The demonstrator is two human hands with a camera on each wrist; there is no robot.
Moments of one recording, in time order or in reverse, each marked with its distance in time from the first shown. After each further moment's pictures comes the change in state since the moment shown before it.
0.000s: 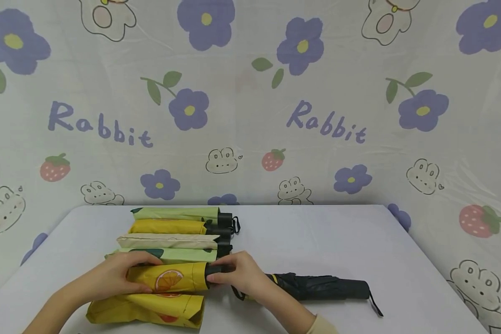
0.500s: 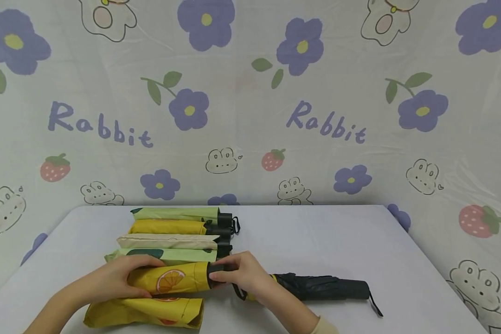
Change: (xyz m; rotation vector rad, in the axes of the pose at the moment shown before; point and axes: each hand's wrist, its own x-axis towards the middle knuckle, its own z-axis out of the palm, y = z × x) left_hand -0.002 -0.002 0.003 -0.032 -0.042 0.006; right_hand -0.004 -0.001 -0.002 0.035 0.012 0.119
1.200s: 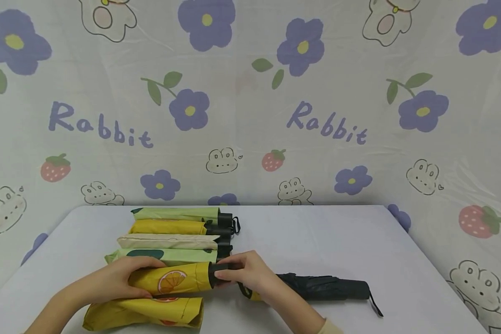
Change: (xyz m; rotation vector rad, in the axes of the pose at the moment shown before) left_hand 0.002 0.002 -0.001 -0.047 -0.045 0.003; right_hand -0.004 0.002 -0.013 0.077 -0.034 0.013
